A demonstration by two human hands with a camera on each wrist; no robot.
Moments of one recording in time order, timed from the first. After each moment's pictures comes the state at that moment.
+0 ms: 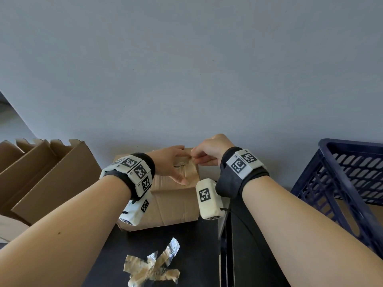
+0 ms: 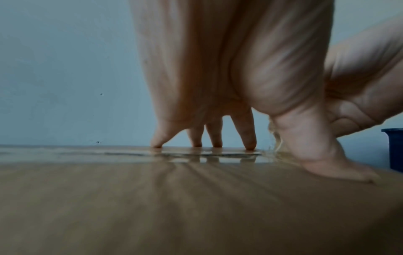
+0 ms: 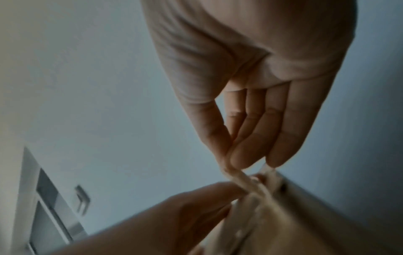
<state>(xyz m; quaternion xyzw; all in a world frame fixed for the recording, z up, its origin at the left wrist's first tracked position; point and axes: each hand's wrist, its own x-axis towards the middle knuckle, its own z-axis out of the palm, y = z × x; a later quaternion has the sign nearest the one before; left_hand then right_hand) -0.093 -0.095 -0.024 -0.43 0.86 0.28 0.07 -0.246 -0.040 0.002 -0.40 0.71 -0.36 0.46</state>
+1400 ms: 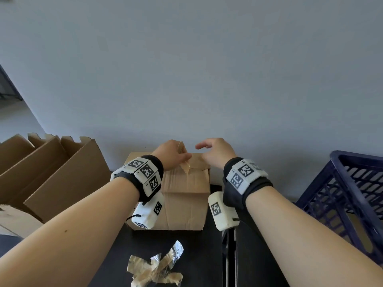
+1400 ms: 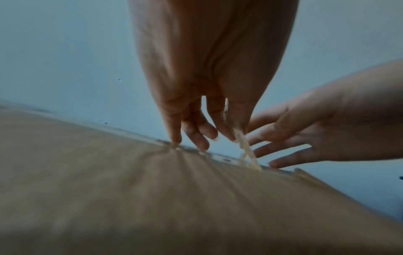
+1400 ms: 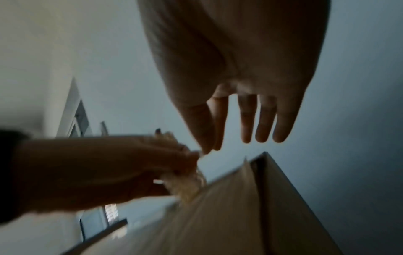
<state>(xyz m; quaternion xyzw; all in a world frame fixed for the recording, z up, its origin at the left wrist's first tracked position) -0.090 -0.099 -0.022 -0.53 0.80 0.26 -0.13 -0.237 -0.056 -0.019 -0.58 0.71 -0.28 0.27</state>
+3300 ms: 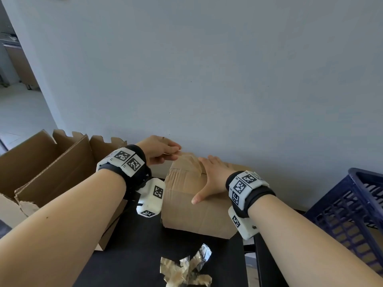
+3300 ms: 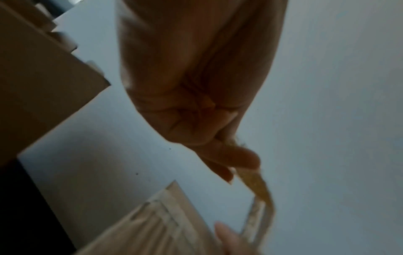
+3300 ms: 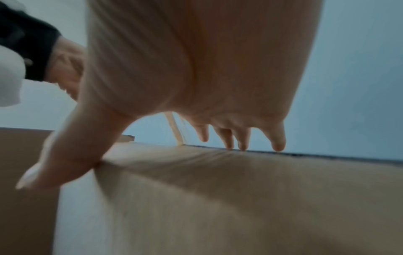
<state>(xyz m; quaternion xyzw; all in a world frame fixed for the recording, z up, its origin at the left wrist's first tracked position) 0.045 -0.144 0.002 -0.51 0.57 0.60 -0.23 -0.142 -0.070 -0.027 -0.68 0.70 0.12 0.15</state>
